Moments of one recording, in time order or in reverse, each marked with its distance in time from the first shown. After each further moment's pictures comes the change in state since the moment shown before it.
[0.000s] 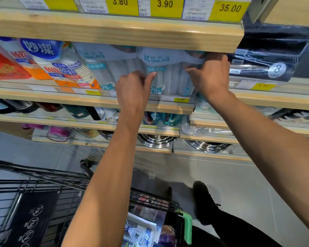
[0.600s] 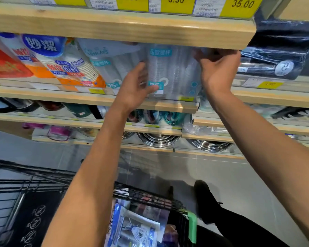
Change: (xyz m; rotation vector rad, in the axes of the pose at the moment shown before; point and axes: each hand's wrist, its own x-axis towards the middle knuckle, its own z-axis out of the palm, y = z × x) left_hand 0.011 -0.026 -0.018 -0.628 -0.526 -0.100; right_hand -0.011 -0.017 0.005 0.544 0.245 0.216
